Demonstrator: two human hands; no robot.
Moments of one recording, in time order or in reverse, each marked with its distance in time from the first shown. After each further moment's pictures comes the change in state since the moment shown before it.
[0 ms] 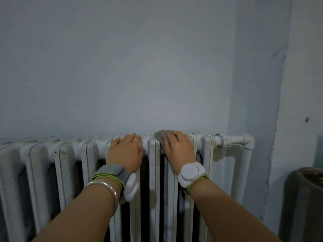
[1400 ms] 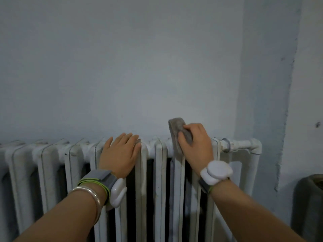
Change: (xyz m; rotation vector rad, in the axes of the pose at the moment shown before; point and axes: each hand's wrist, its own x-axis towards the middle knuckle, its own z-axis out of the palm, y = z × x) left_hand -0.011 -0.030 -0.008 -0.070 0.055 -0.050; right_hand 0.017 -0.007 -0.051 0.368 0.102 0.145
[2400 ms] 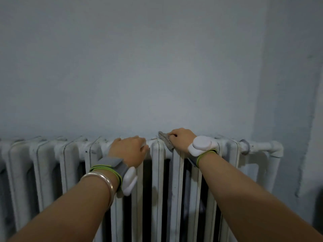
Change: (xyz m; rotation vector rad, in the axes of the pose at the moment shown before) left_hand 0.014 -0.027 -0.019 0.086 -0.196 -0.018; right_hand 0.045 -0.023 0.073 -0.290 -0.813 0.182
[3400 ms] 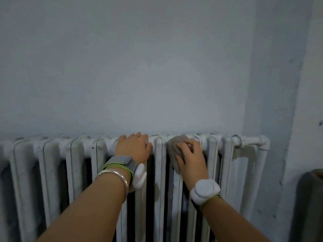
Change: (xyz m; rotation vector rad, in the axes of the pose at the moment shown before) left_hand -0.005 -0.004 0.007 -0.021 0.016 0.052; right_hand -0.093 0.008 0.069 0.068 0.705 -0.188
